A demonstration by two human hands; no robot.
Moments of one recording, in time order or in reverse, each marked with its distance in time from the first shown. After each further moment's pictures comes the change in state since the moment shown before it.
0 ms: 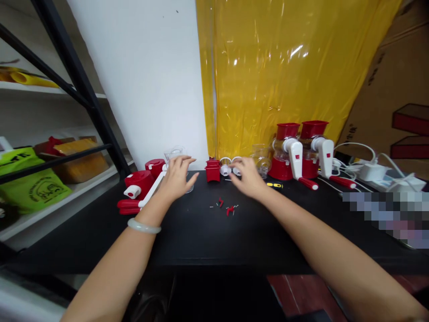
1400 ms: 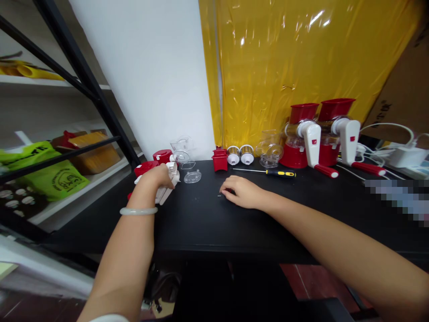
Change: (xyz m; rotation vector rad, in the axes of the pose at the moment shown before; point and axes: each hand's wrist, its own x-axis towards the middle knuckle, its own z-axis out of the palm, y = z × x) left_hand -0.010 -0.069 -0.018 0.165 -0.827 -0.694; right_hand -0.030 -0.039 0.030 0.264 -0.452 -0.221
